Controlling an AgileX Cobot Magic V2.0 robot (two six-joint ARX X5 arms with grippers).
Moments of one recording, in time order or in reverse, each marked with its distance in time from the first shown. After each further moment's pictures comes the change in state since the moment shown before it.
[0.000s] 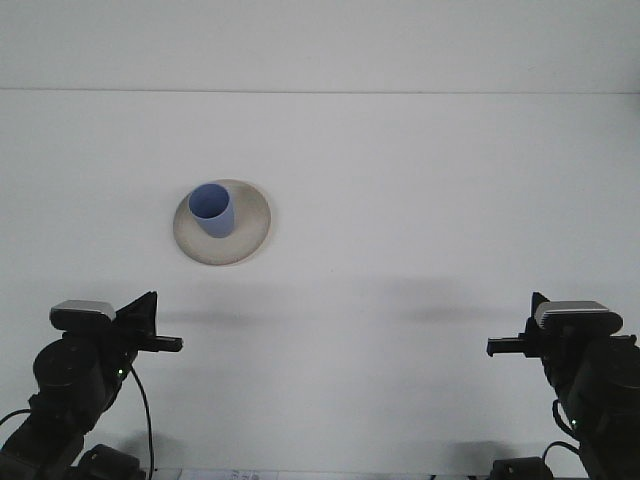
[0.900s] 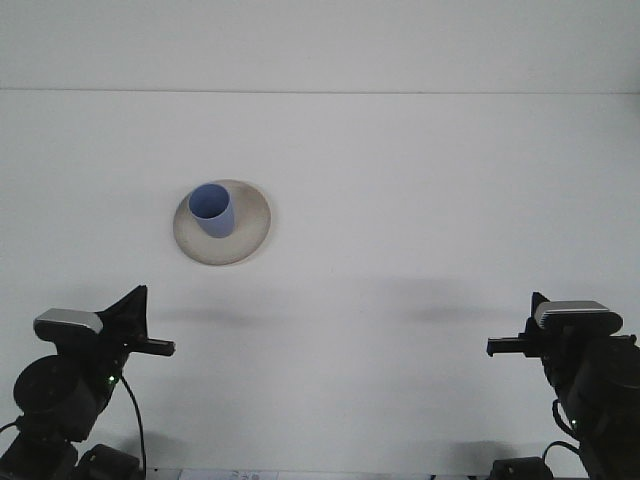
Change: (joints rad) left arm 0.022 -0.105 -0.037 0.126 -0.005 0.078; right arm 0.000 0.000 0.000 0.000 0.000 0.000
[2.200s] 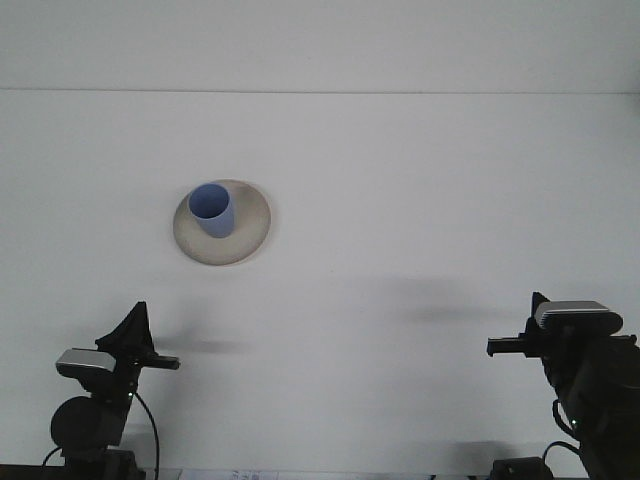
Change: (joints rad) left arm 0.231 -0.393 -0.617 0.461 0.158 0.051; right arm 0.000 0.000 0.000 0.000 0.000 0.000
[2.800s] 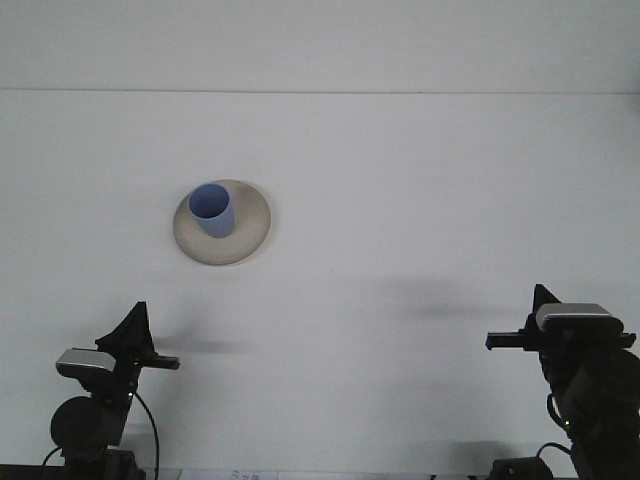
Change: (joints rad) left arm 0.000 0.000 0.000 0.000 0.000 -0.001; right arm 0.001 -0.066 -0.104 0.172 0.020 0.000
